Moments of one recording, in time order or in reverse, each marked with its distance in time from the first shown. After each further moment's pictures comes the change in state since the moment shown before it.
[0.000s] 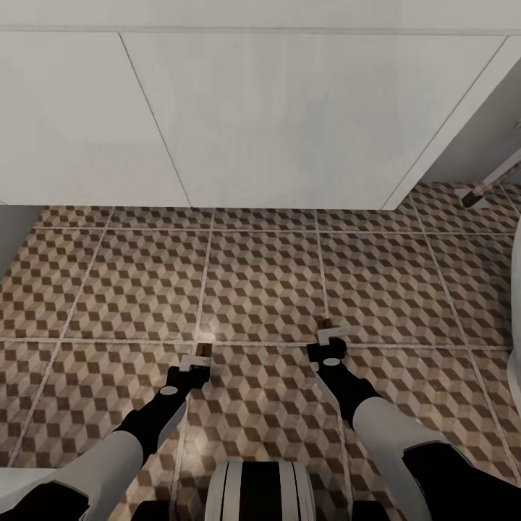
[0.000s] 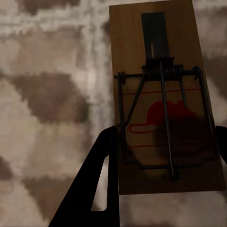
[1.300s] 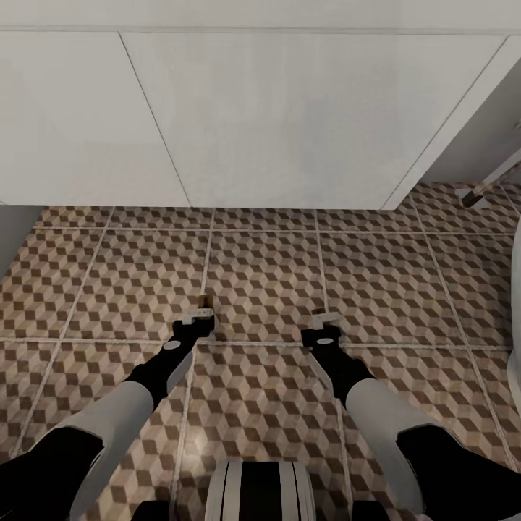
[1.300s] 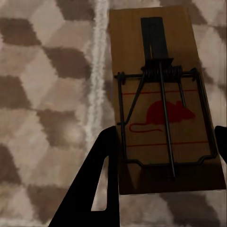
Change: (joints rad) left arm -0.198 -0.020 0.007 0.019 0.129 -0.093 -0.007; right arm -0.070 0.027 -0.005 -0.038 -0.018 0.137 0.008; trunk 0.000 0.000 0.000
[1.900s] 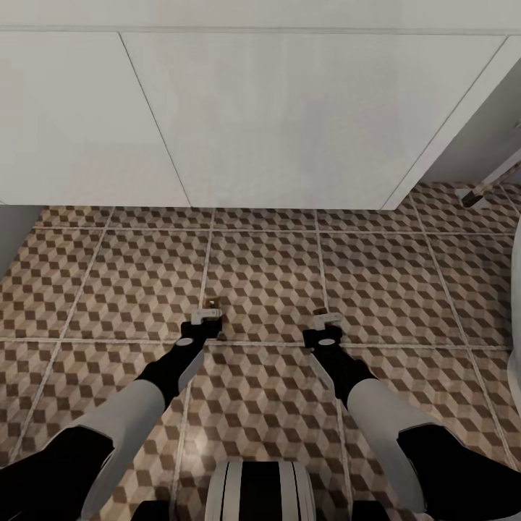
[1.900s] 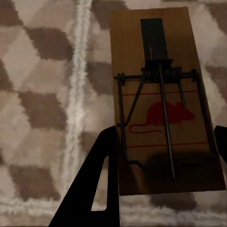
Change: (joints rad) left arm -0.003 -0.052 -0.004 -0.021 -0.012 0.100 0.090; right arm -0.003 -0.007 -0.004 0.016 0.005 -0.017 -0.002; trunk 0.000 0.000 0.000
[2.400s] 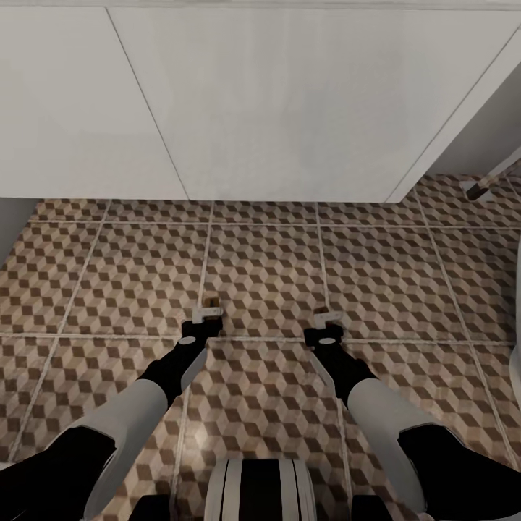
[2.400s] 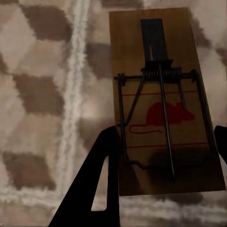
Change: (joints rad) left arm -0.001 -0.012 0.001 -0.014 0.001 0.012 0.041; right arm 0.000 -0.001 -0.003 -0.009 0.003 0.001 -0.009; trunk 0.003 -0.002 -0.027
